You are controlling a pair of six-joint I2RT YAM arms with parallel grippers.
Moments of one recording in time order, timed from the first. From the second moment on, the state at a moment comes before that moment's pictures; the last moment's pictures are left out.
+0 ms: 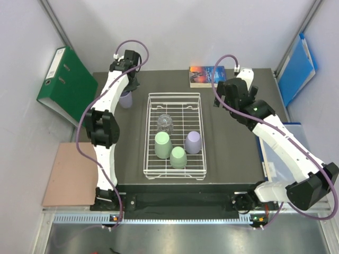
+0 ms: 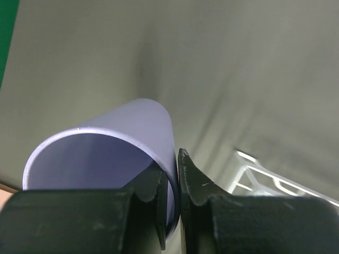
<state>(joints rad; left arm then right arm) -0.21 2.16 2.20 -1.04 -0.38 -0.51 0.55 1.29 1.35 -0.68 0.61 0.44</state>
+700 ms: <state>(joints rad) -0.20 2.31 2.22 -0.97 -0.33 -0.48 0.55 1.27 1.26 -0.68 0.53 0.40</state>
